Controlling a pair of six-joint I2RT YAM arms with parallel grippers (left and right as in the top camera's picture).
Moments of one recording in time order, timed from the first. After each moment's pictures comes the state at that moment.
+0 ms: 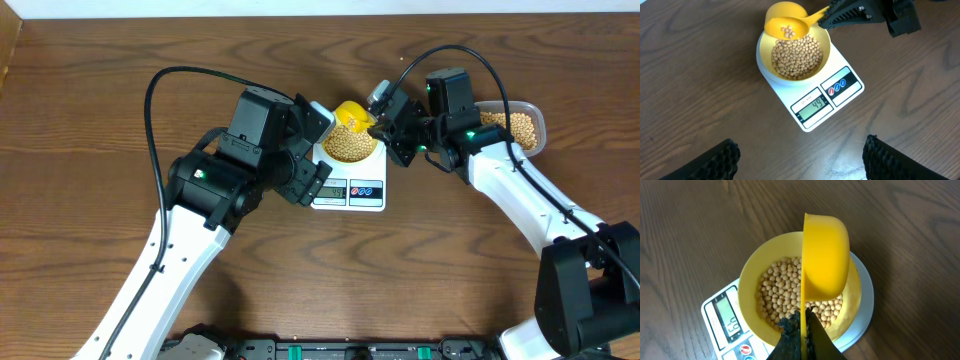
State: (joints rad) left arm -0.46 1.32 1.34 -0.97 0.13 0.20; right arm 0.32 1.72 1.15 -0.27 -0.55 -0.43
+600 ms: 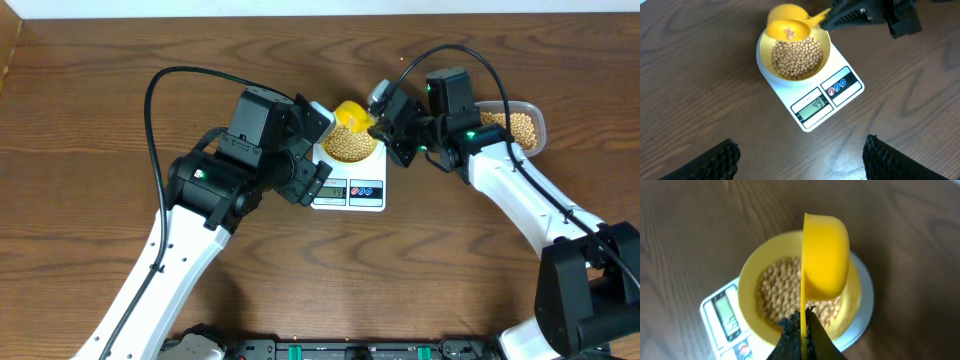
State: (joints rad) left arm -0.46 1.32 1.34 -0.97 0.13 0.20; right arm 0.32 1.72 1.15 -0.29 -0.55 -0.45
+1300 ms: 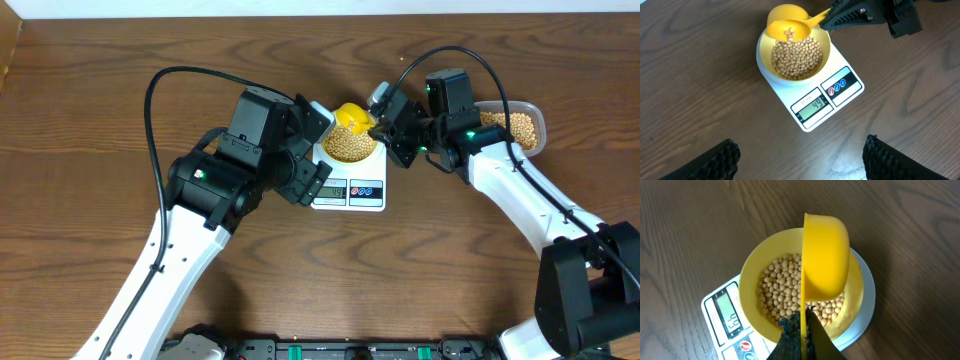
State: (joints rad) left arm -0.46 1.32 1.34 -0.97 0.13 0.20; right arm 0.32 1.71 1.15 -0.28 -0.55 -0.45
